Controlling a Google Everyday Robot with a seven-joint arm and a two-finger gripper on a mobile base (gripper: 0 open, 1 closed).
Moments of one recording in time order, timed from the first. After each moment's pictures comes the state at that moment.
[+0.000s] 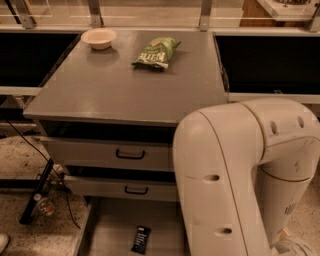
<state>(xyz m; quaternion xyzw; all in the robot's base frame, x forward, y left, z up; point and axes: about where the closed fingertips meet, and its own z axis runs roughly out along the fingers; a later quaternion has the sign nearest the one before) 0.317 -0.480 0.494 0.34 0.80 -0.39 0.32</state>
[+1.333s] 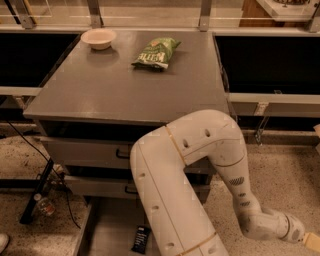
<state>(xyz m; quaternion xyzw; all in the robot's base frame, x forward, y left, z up) 0.358 -0.524 0.463 0.38 0.73 -0.52 0.20</state>
